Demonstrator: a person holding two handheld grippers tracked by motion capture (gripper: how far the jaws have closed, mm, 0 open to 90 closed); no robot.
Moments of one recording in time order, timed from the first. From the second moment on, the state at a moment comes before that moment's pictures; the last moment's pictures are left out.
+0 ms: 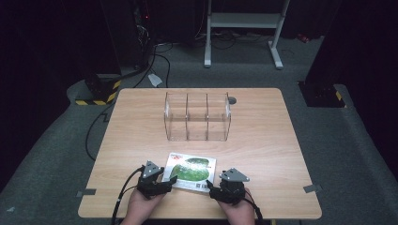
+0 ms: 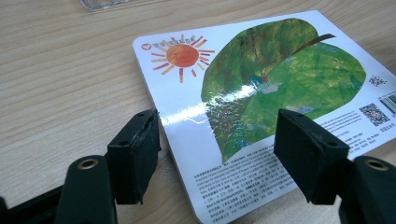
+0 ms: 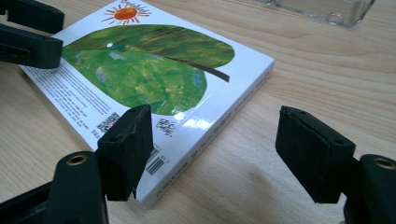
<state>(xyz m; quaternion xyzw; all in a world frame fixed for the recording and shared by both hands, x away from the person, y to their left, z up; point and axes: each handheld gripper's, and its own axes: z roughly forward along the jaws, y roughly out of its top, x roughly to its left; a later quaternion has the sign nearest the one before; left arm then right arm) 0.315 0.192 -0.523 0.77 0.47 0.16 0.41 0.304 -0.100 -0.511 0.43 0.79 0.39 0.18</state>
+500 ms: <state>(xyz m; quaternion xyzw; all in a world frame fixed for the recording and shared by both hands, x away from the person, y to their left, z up) 0.316 0.191 -0.523 0.77 0.47 0.15 0.41 0.300 -0.096 -0.513 0.43 0.79 0.39 0.18</state>
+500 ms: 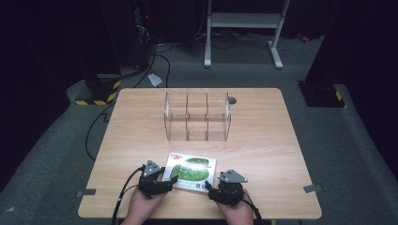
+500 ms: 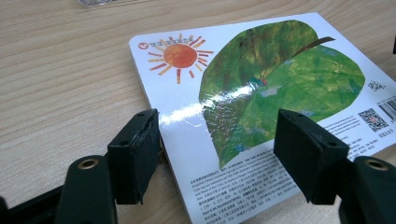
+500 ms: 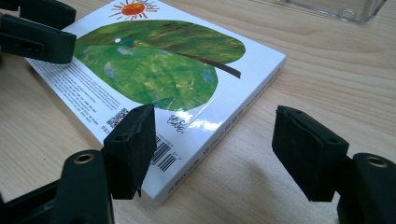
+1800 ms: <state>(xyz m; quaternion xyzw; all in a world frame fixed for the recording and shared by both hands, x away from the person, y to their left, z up) 0.323 0.191 -0.524 0.76 0.49 0.15 0.41 0.291 -0.075 -0.523 0.40 0.83 0.35 0.17</state>
